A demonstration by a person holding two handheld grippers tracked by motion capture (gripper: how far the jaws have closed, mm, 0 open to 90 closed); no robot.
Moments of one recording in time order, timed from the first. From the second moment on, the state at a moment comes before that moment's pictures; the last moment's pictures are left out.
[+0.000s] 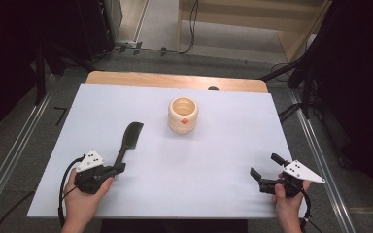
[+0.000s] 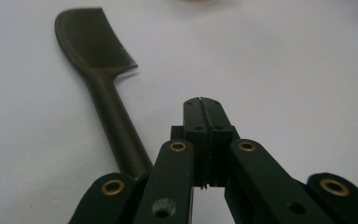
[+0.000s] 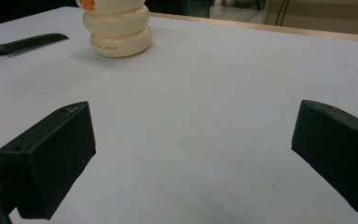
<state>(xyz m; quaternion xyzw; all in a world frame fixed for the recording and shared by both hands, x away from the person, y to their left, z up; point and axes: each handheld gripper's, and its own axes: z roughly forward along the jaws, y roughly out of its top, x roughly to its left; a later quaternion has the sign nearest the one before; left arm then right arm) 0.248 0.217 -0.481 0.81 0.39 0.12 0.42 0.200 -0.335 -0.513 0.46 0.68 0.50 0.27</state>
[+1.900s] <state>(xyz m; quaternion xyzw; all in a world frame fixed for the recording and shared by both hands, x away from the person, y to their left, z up) 0.319 0.228 -0.459 0.87 0.40 0.13 0.26 0.200 -0.335 -0.514 0.44 0.69 0.51 0.25</state>
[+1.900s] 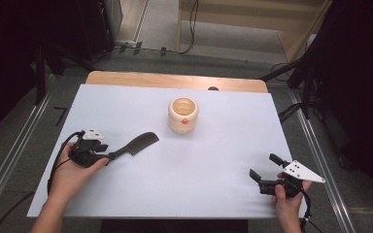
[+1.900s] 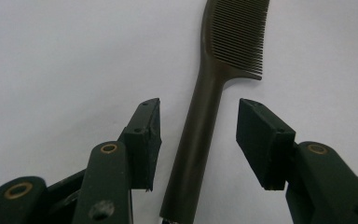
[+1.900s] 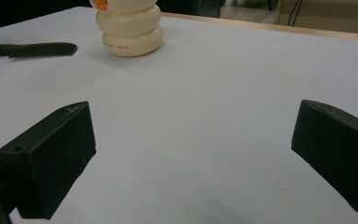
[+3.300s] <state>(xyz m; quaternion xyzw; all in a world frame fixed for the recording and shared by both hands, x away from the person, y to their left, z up) 0.308 0.236 -0.476 0.83 0.42 0.13 0.34 0.201 -0.329 -0.514 0.44 0.70 0.50 0.25</state>
